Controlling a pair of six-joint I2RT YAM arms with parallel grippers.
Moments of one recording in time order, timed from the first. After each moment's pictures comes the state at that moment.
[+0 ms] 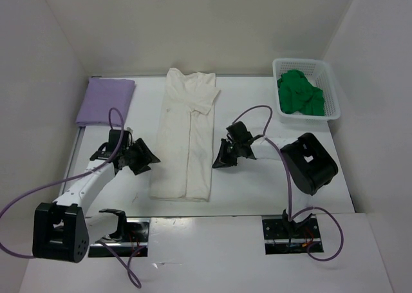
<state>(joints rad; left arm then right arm) -0.06 1.10 0.61 -0.44 0.29 -0.72 0.56 1.74 0.84 -0.08 -0.38 0.80</state>
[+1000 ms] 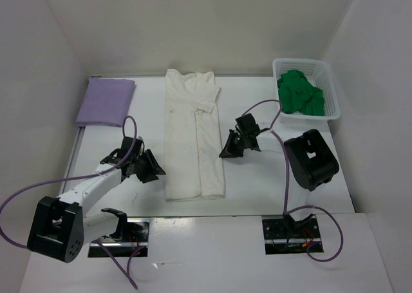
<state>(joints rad) -0.23 1.13 0.52 -0.43 0.24 -0.80 0.44 1.79 0.91 -0.10 -0.38 0.77</state>
